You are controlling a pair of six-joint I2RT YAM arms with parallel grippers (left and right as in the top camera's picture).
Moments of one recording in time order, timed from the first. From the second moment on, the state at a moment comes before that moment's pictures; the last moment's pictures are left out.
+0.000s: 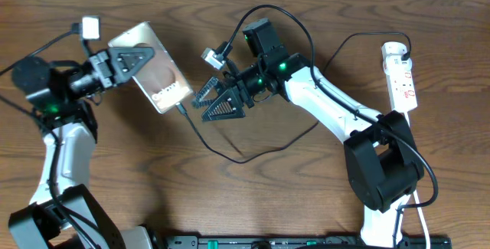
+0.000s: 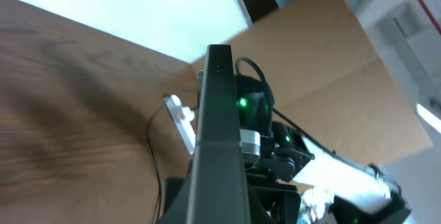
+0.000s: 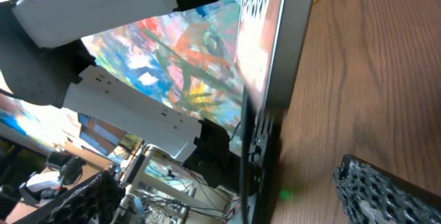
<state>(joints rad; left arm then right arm) 0.42 1.50 0.87 0.81 1.50 -1.19 0.57 2.02 1.52 -0.32 -1.54 0.05</state>
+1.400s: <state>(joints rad) 0.61 1.50 0.40 0.33 1.20 -0.89 0.32 1.33 1.55 -1.05 -0.23 0.39</state>
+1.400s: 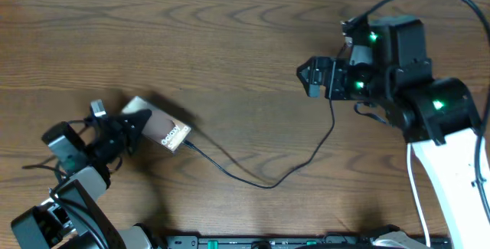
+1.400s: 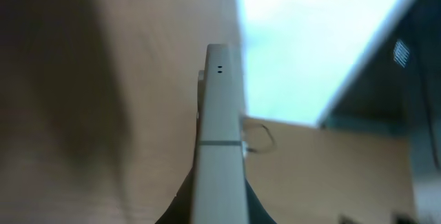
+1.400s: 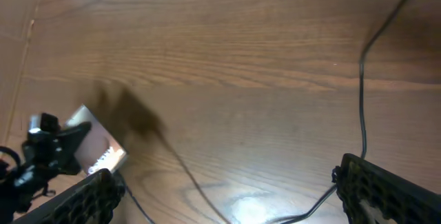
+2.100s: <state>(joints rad) 0.61 1.50 0.39 -0.04 0.80 -0.66 0.32 1.31 1.55 -1.08 -0.19 0.39</state>
